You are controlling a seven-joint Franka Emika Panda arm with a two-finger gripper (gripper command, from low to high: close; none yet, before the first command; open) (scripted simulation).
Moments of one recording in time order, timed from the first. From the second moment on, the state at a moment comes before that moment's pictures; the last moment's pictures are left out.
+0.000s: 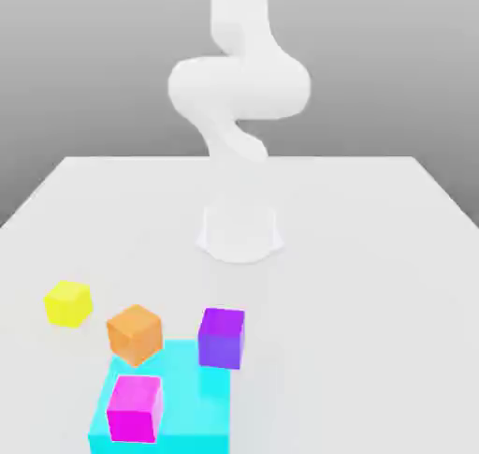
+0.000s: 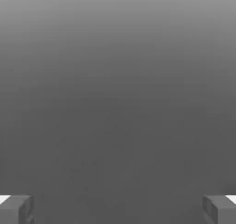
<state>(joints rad) 0.00 -0.72 -0.08 -2.35 0.01 2.35 0.73</state>
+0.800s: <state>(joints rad) -0.25 0.05 -0.64 -2.81 0.11 2.86 0.07</state>
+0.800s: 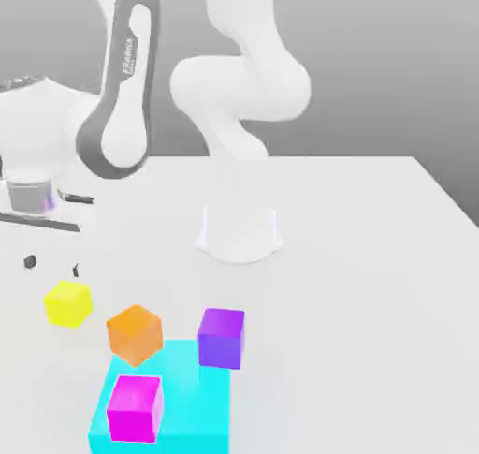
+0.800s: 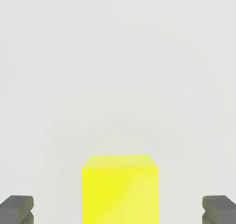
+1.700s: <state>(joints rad) -0.41 0.20 -0.41 -2.77 0.37 2.95 -0.13</state>
